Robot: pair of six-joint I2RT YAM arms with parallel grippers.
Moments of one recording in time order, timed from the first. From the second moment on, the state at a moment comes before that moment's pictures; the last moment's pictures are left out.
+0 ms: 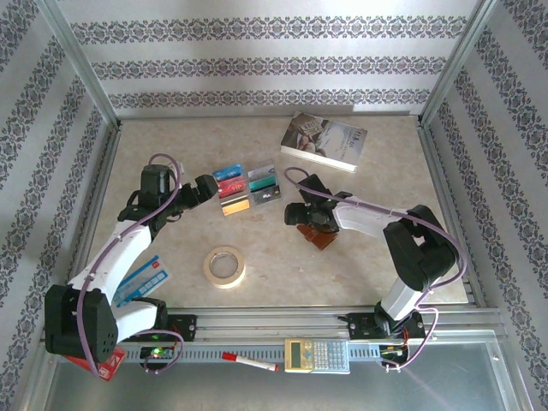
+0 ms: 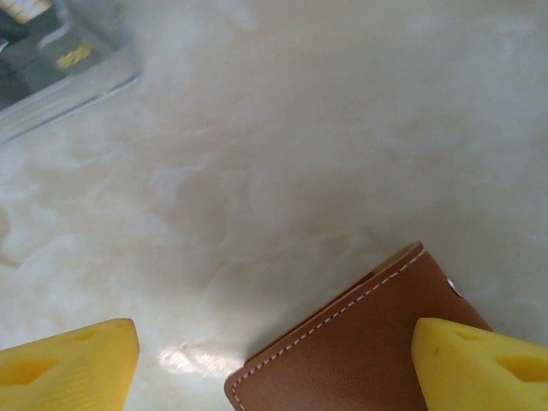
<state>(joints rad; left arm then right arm) -0.11 1.17 0.78 -0.28 0.34 -0.65 0.59 1.68 0.94 -0.37 0.01 0.61</state>
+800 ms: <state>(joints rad) -0.56 1.56 1.04 -0.27 0.27 -0.67 0.69 1.22 0.63 -0.55 0.00 0.82</state>
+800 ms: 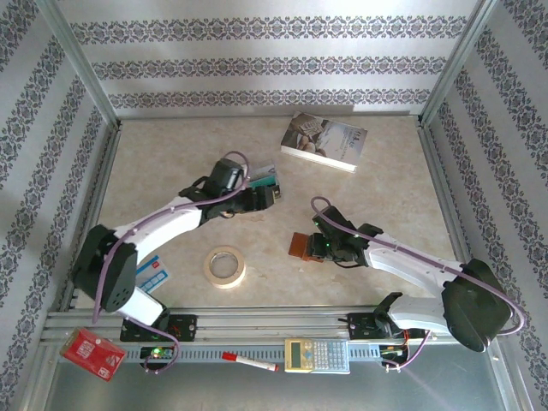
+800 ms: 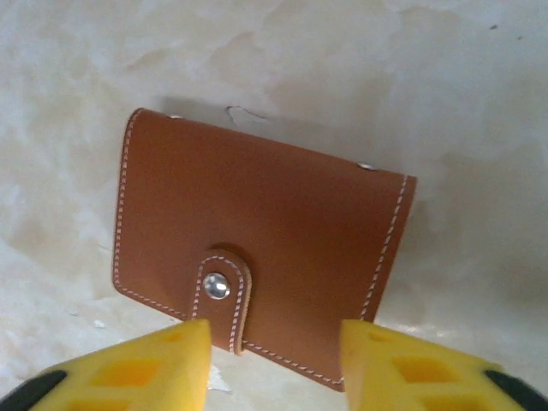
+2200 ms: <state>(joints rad) -0.71 1.90 1.11 -0.12 0.34 -0.79 0.43 1.35 0.72 -0.34 -0.20 0.65</state>
